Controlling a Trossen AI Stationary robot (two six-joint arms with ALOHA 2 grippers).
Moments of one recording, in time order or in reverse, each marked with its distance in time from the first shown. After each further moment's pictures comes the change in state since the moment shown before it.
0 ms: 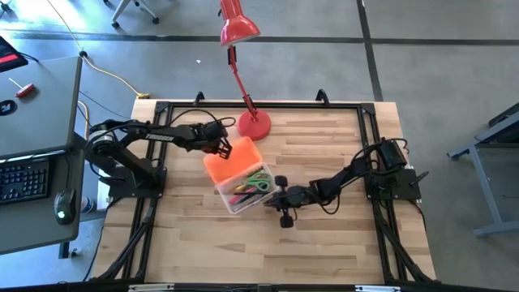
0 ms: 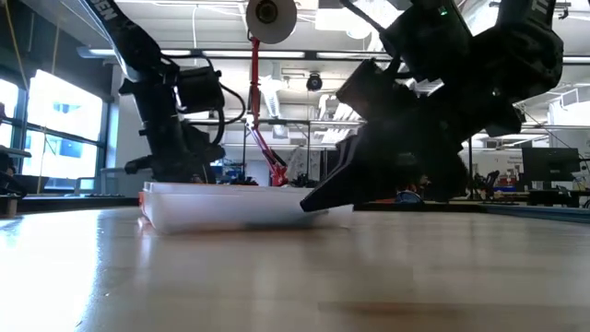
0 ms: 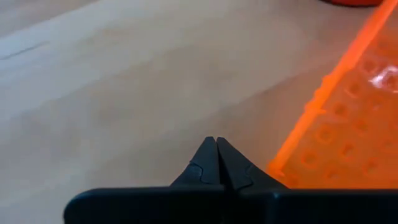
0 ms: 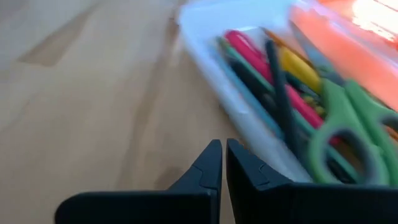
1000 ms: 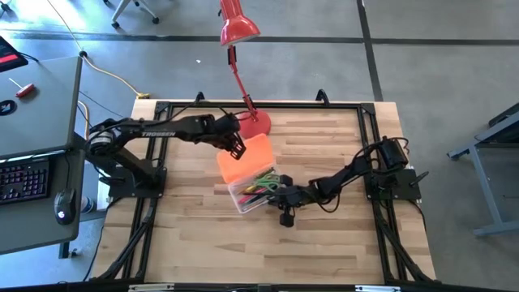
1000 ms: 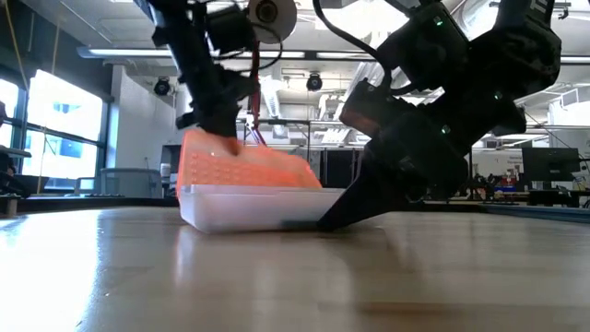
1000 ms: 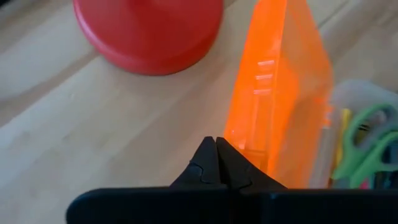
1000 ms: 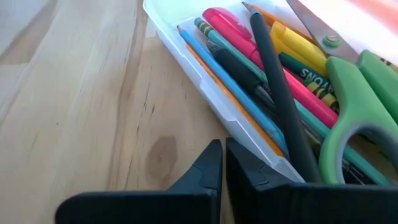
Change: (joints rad) left arm -0.148 -0.007 0.332 -0.212 0.124 0.146; right arm -0.039 -0.001 0.000 -0.149 0.026 0.200
